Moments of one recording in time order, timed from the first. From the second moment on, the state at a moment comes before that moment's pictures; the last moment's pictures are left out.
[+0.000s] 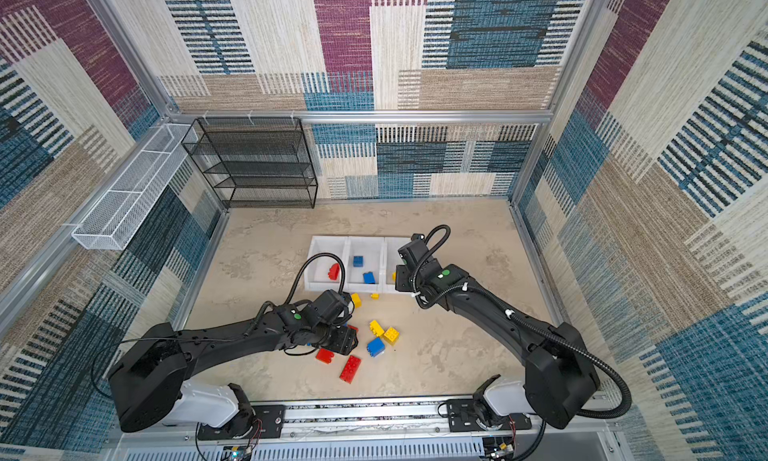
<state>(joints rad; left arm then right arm) -0.88 1.45 0.76 -0.47 0.08 -0.51 0.60 1.37 1.00 -0.54 0.17 0.55</state>
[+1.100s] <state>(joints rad) -0.83 1.77 1.45 -0.63 -0.03 -0.31 0.52 1.13 0.92 -0.61 0.23 0.56</state>
